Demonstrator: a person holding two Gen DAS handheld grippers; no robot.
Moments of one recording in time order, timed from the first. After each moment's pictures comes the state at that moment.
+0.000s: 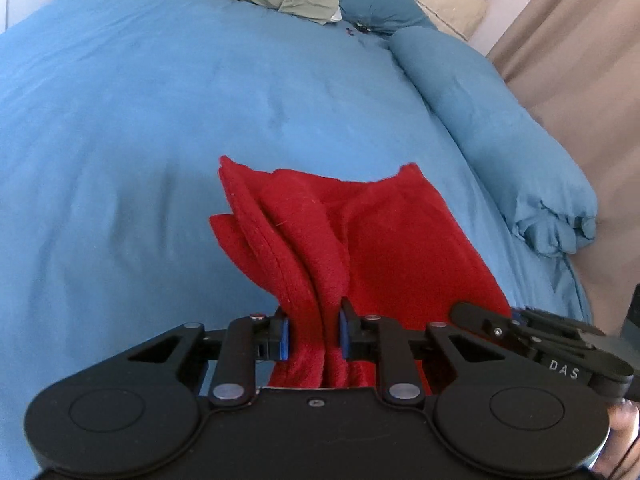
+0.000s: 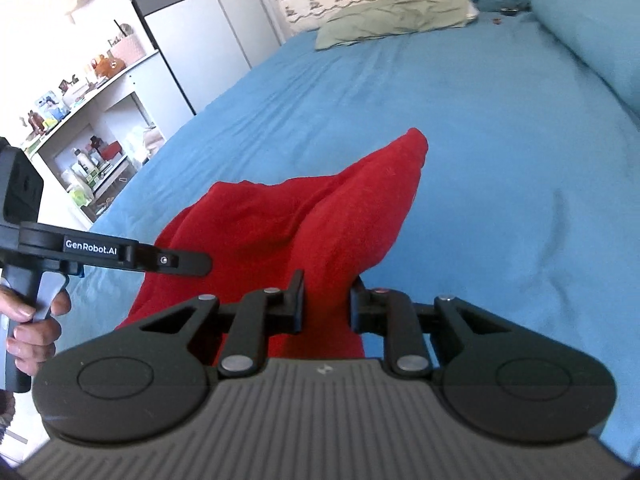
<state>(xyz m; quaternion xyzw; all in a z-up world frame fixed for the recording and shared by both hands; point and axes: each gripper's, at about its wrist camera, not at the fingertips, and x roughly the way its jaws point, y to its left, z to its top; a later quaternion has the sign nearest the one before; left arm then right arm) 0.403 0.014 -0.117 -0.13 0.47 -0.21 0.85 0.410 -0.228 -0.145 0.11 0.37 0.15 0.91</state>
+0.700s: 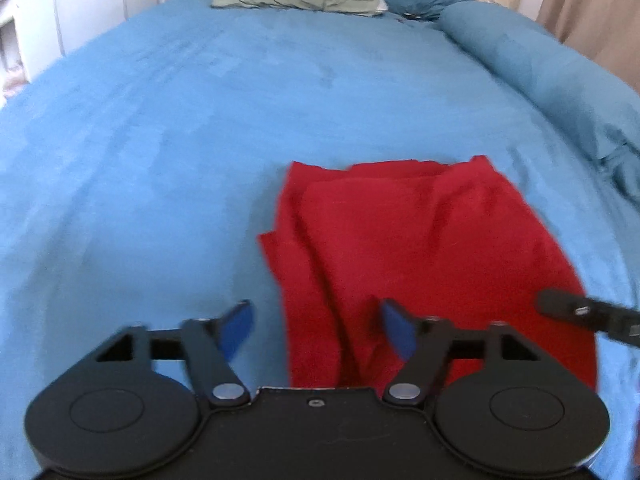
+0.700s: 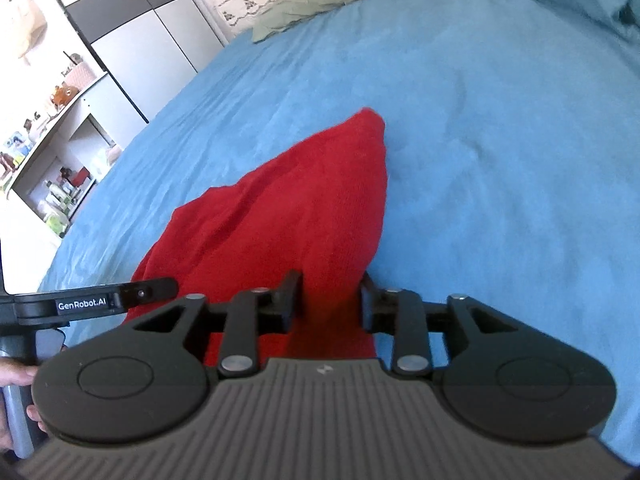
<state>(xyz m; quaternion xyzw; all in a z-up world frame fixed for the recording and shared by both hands) 0.355 -0.036 -0.181 -0.01 0.44 -0.08 0.89 0.356 -0.292 -0.232 0.18 0.38 0.09 0.90</state>
